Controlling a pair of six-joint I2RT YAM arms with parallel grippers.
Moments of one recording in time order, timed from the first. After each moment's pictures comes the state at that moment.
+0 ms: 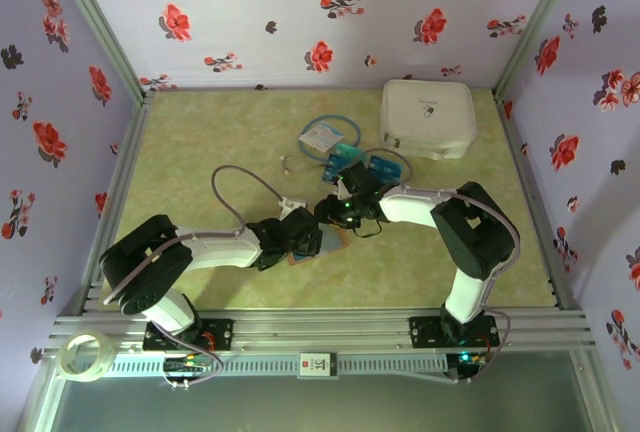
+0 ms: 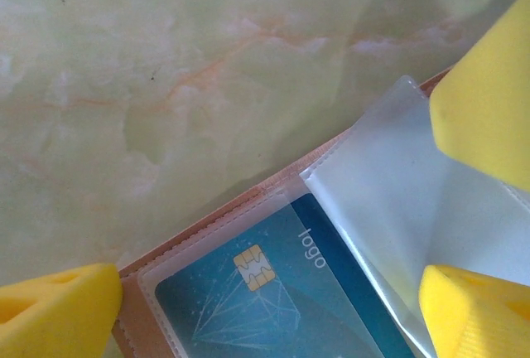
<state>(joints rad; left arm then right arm) -1.00 1.59 0.70 -0.13 -0.36 -0.67 0.68 1.78 0.93 -0.12 -0.45 0.77</state>
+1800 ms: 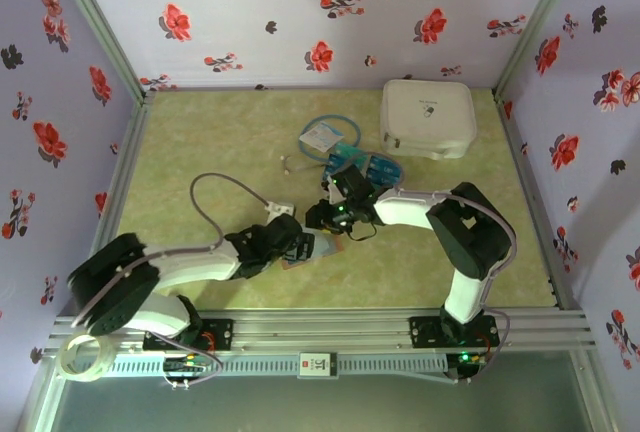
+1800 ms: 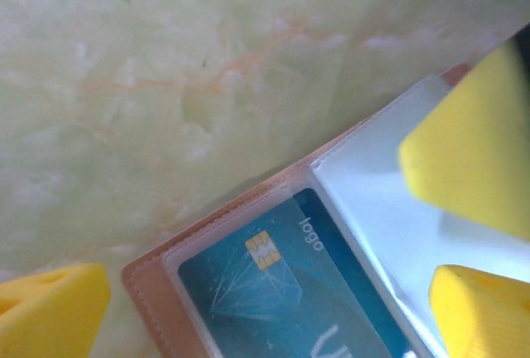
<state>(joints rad) -1.00 1.36 0.55 -0.09 -0.37 -0.65 0.73 1.79 0.94 -0.10 -0.55 0.79</state>
